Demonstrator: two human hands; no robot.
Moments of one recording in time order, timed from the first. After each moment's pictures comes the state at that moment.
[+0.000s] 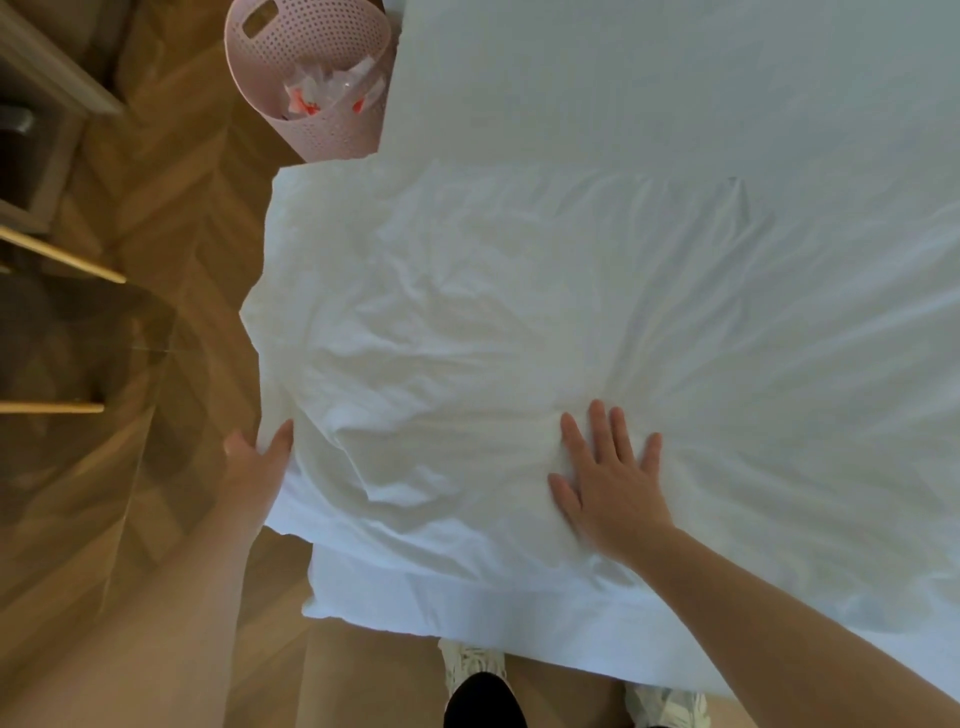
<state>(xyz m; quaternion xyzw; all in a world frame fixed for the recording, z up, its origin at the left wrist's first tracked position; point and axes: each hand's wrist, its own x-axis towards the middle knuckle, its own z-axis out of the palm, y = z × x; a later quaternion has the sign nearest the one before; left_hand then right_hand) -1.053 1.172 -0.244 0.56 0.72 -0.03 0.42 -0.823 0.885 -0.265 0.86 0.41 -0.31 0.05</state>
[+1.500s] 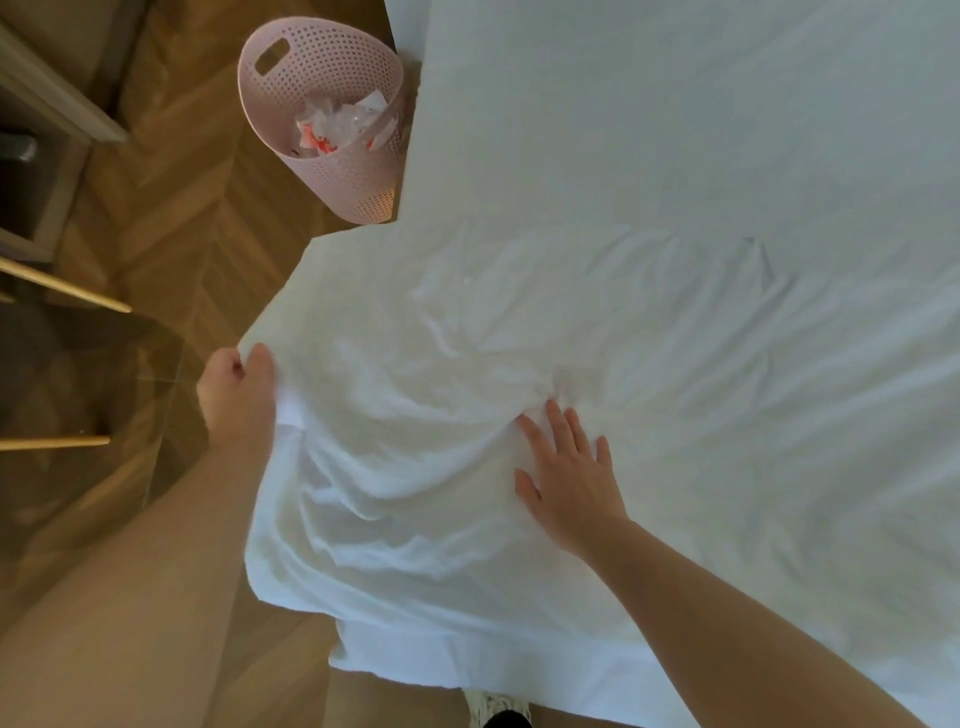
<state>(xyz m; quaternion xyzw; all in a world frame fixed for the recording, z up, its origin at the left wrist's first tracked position) -0.980 1.274 -0.202 0.67 0.64 0.17 0.33 -0.822 0.993 -0.226 0.85 0.40 -0.34 -0.01</state>
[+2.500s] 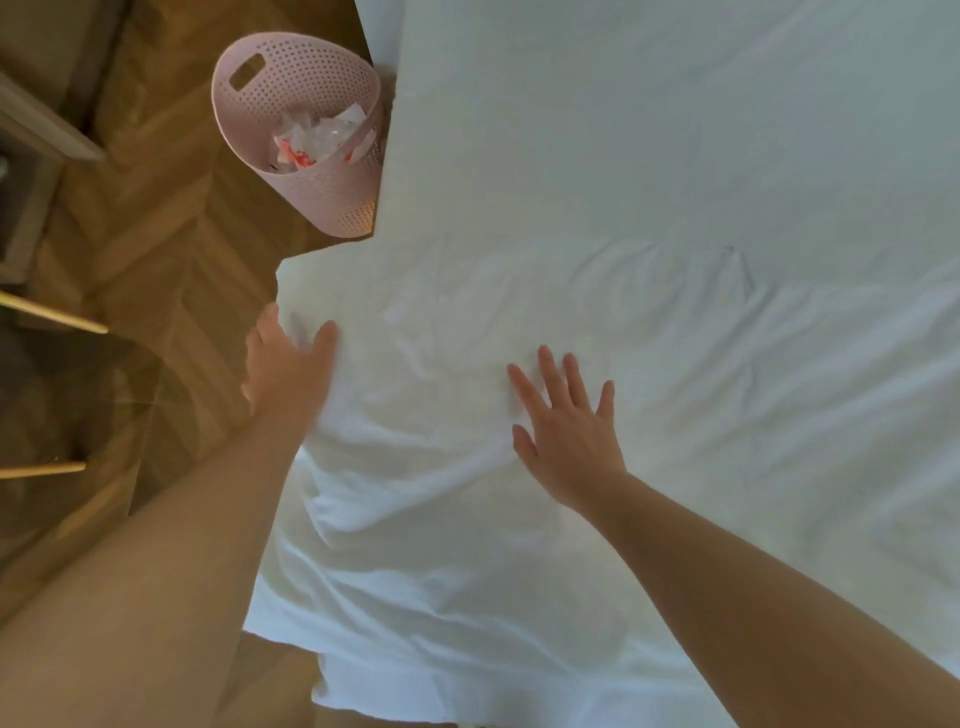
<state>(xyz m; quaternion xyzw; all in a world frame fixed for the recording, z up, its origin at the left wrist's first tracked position) -0.910 1.270 -0.207 0.73 0.62 0.06 0.29 -0.776 1.013 -0.215 0.87 0.43 -0.25 0.00</state>
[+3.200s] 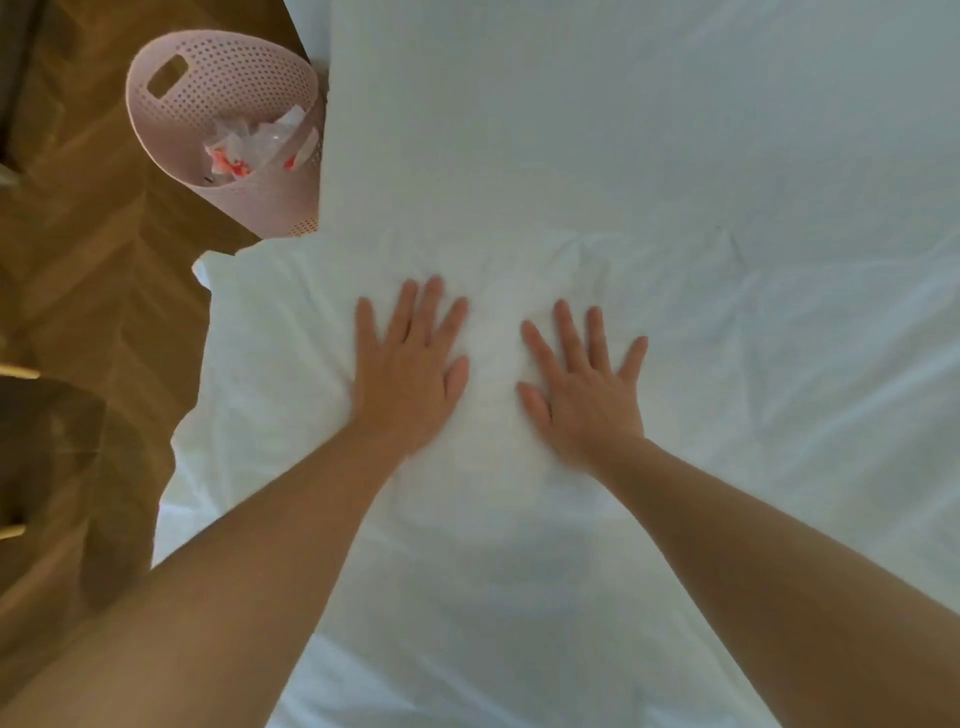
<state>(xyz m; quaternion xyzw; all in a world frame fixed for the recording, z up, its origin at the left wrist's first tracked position) -0.801 1.224 -0.269 0.98 0.20 -0.09 -0.02 -0.697 1.038 -0.268 0.91 0.38 -0.18 0.05</state>
